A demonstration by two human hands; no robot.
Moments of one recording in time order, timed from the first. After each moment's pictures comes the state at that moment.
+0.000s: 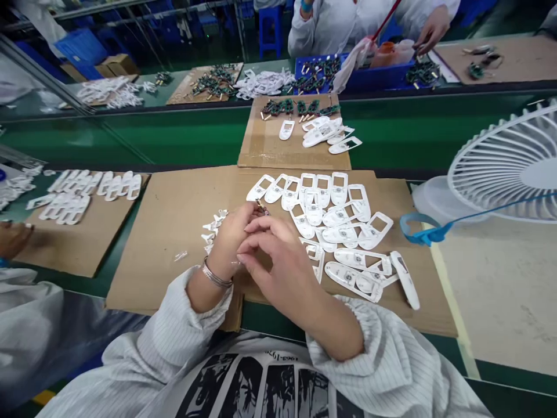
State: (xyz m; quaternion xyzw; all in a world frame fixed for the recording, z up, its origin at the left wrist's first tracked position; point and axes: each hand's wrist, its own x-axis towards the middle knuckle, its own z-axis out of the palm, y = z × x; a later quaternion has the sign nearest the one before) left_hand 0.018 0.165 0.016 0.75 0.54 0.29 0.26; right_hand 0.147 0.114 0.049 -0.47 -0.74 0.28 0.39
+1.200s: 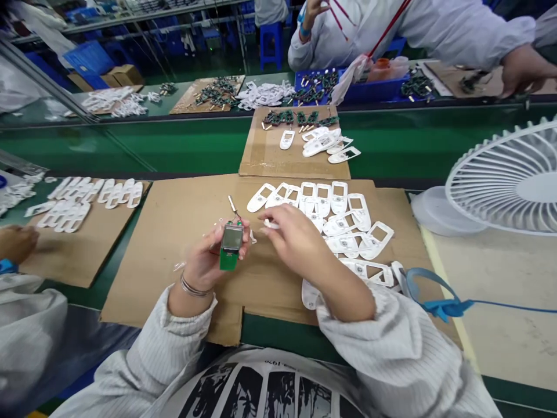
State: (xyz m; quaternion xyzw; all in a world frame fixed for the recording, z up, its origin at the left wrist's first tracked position) left_hand -0.016 0.158 0.020 0.33 0.30 0.47 0.76; right_hand 0.170 0.172 0.040 -0.49 -0.78 0.27 0.29
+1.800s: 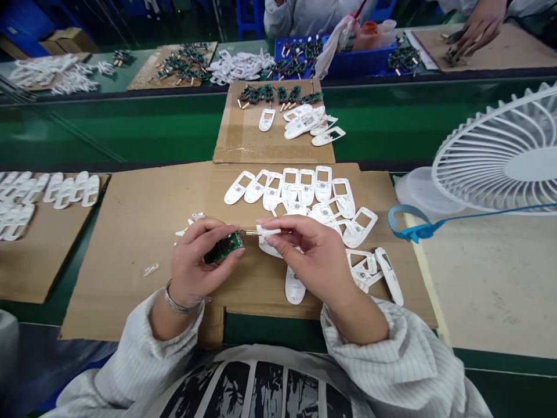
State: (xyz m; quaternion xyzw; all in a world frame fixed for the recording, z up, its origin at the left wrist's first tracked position) left_hand -0.005 0.150 0.008 0.79 0.41 0.41 0.16; right_hand 0.205 0.135 0.027 -0.51 -0.57 0.43 0.48
